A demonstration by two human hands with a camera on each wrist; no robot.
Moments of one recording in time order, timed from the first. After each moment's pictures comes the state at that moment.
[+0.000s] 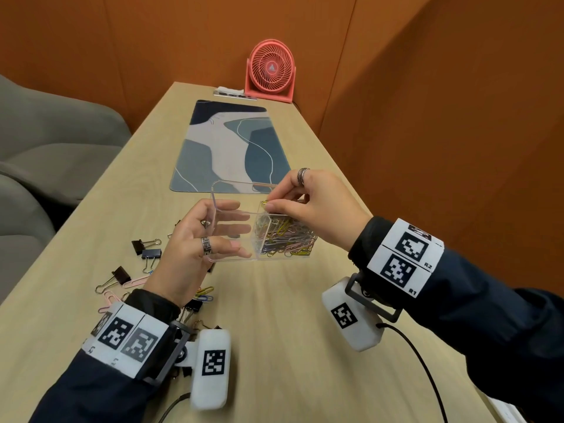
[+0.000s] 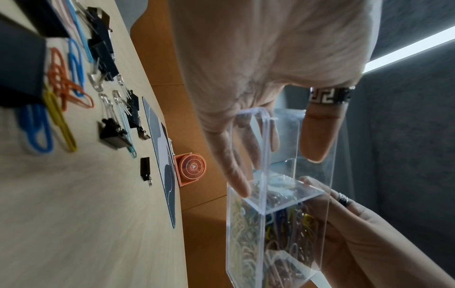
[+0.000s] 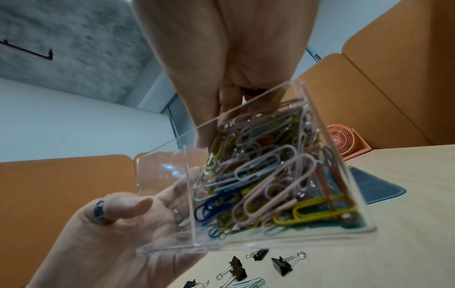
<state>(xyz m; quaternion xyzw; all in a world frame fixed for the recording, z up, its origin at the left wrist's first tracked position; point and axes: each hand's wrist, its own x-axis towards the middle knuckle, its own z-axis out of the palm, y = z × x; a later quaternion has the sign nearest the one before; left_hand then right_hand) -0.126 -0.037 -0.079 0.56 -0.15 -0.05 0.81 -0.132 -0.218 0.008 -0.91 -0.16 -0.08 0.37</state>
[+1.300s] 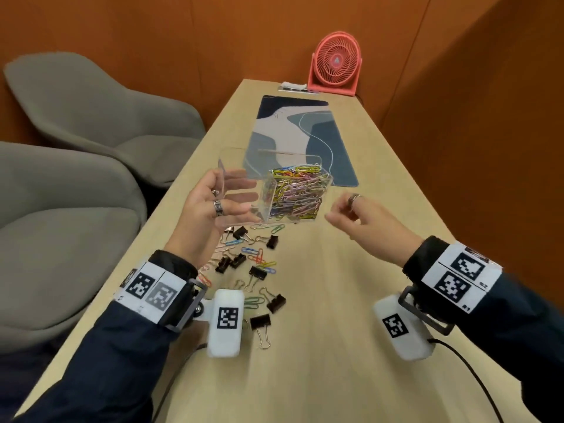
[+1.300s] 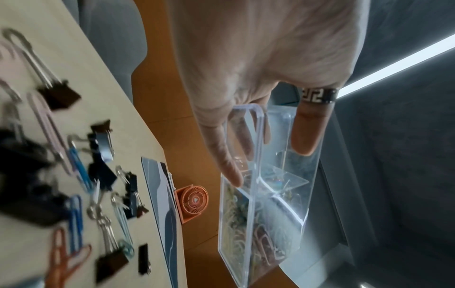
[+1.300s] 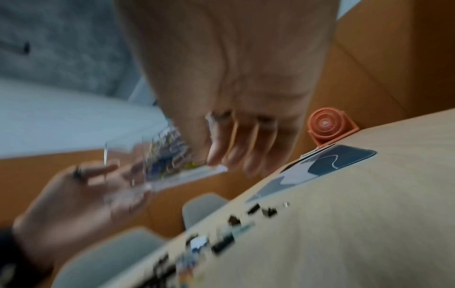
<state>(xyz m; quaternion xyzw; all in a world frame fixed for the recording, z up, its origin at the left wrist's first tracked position) -0.144 0.025 -0.052 0.57 -0.08 0.04 0.81 -0.140 -0.216 -0.032 -0.92 -0.16 -0.01 0.36</state>
